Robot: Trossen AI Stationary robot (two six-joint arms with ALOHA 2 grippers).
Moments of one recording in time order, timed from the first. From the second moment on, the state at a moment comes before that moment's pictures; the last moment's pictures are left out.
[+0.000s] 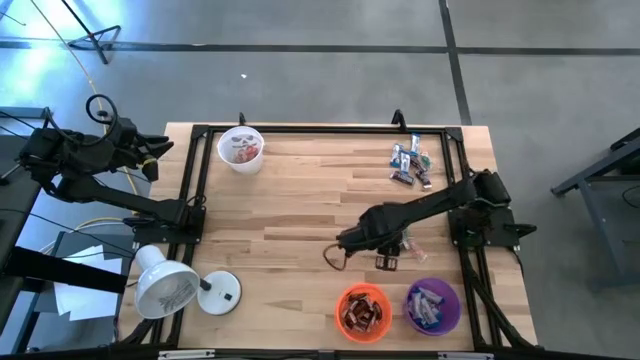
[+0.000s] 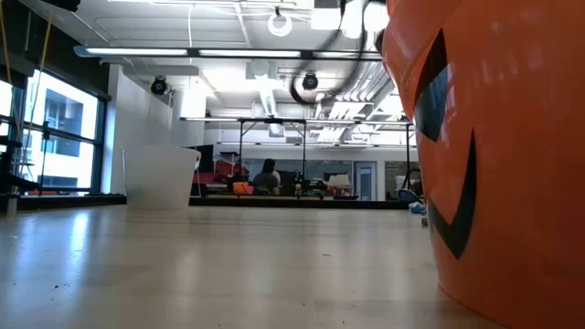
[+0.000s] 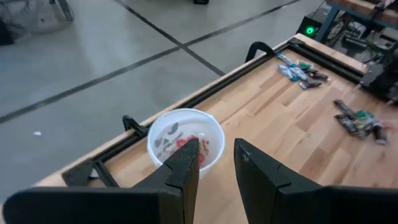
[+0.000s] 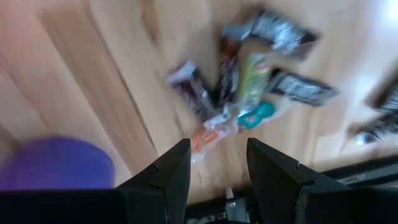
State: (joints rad) left arm -0.15 0.49 1.37 -1.57 -0.78 -0.64; right arm 0.27 1.87 1.56 -1.54 0.02 0.47
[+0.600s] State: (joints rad) left arm -0.15 0.49 1.37 -1.57 -0.82 -0.88; right arm 0.28 1.87 1.16 -1.14 -0.03 0.27
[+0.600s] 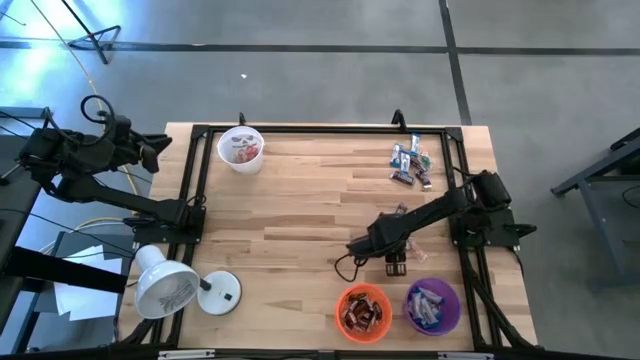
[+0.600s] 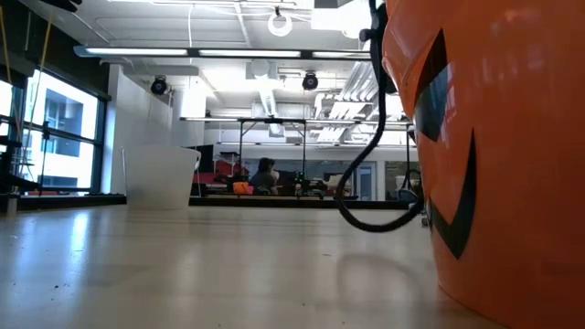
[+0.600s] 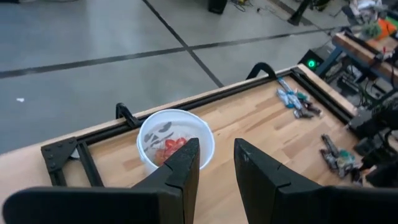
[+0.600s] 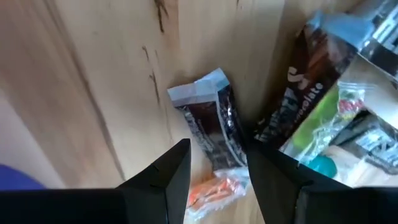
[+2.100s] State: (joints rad) left arm -0.15 0.49 1.37 -1.57 -0.87 -0.86; right arm 0.24 1.64 1.21 -1.17 -0.15 0.71
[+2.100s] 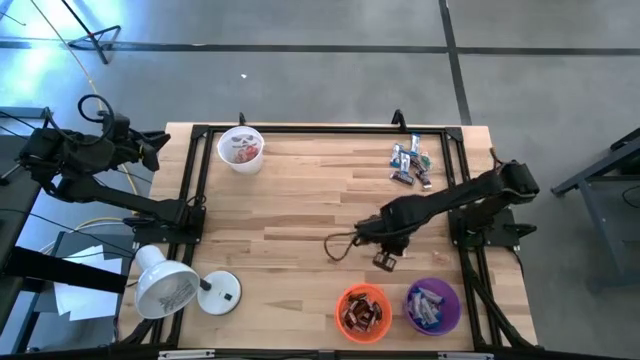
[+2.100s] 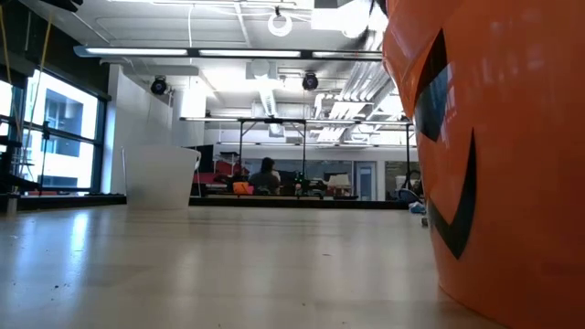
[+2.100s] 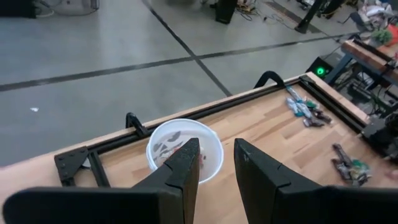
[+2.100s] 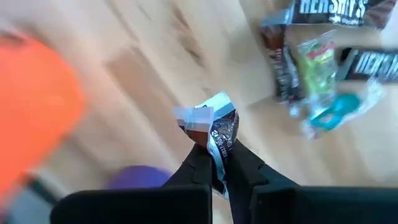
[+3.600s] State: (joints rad) left arm -0.15 0.49 1.37 -1.57 -0.74 -0.80; right arm 0.50 1.93 1.82 -1.39 0.13 1.71
